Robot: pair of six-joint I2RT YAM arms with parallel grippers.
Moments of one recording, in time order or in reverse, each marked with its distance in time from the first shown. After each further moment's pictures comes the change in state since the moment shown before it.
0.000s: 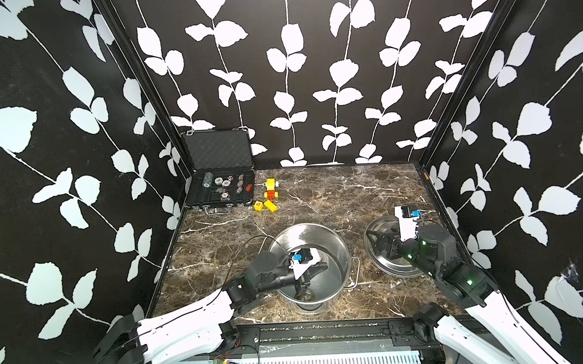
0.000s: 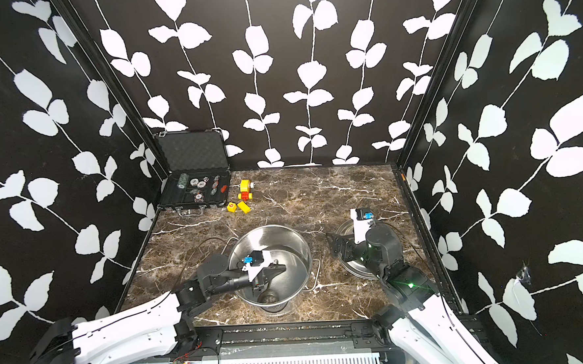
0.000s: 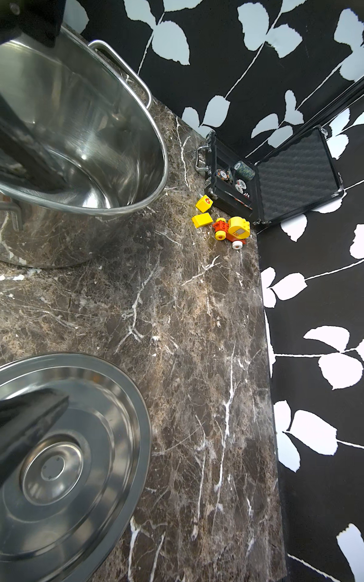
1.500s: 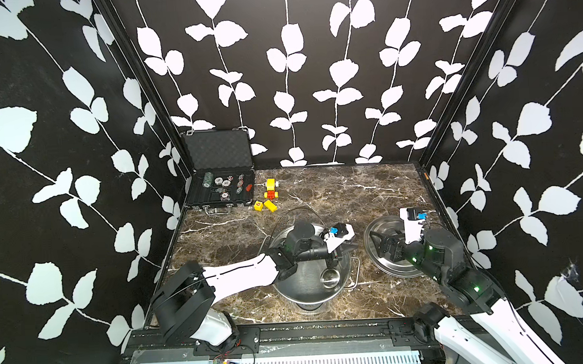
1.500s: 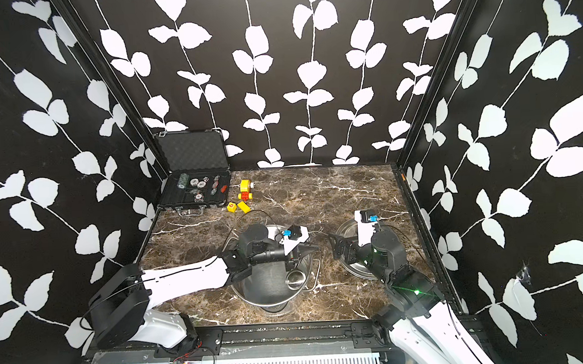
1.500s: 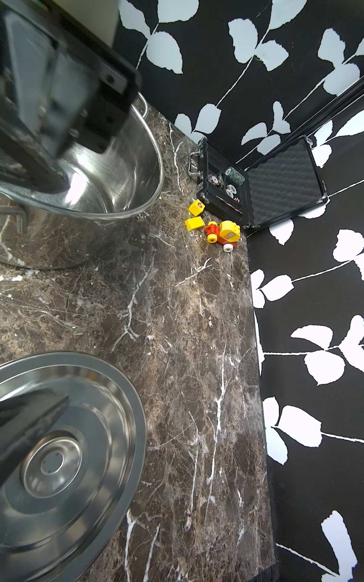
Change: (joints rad) left arm 0.017 0.568 0.381 0.159 0.217 0.055; right arm 0.000 -0.063 -0.007 -0.021 0.011 -0.001
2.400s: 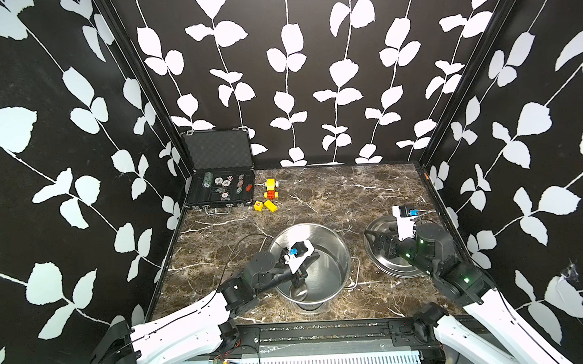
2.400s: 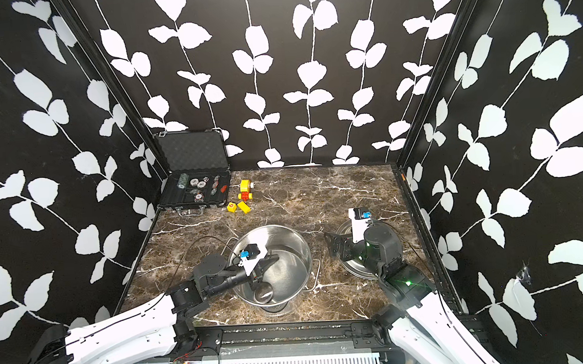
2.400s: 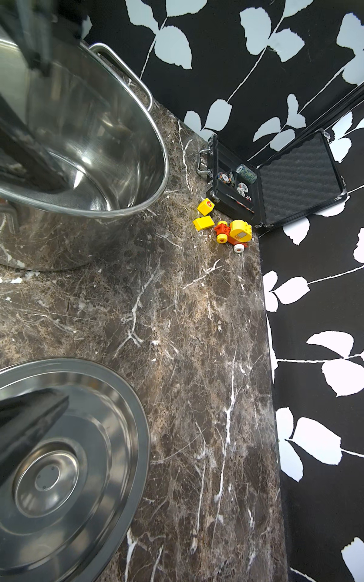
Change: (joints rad) left arm 0.005 -0.570 -0.348 -0.220 -0.437 -0.042; right arm 0.000 0.074 0.000 0.042 -0.026 0.000
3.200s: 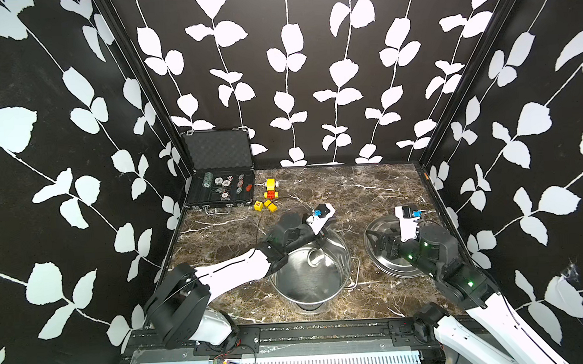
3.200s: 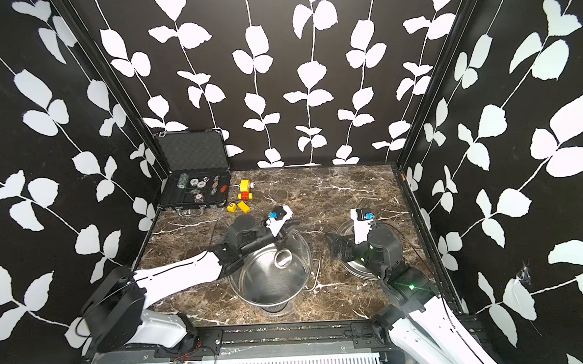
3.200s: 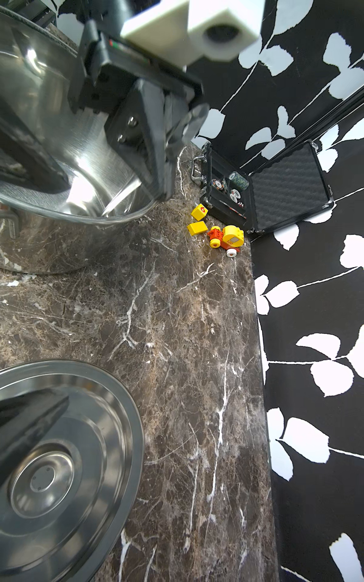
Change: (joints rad) left arm 0.128 0.613 0.376 0.258 0.251 0.043; right arm 0.000 -0.048 -0.005 -0.008 0.003 0.000
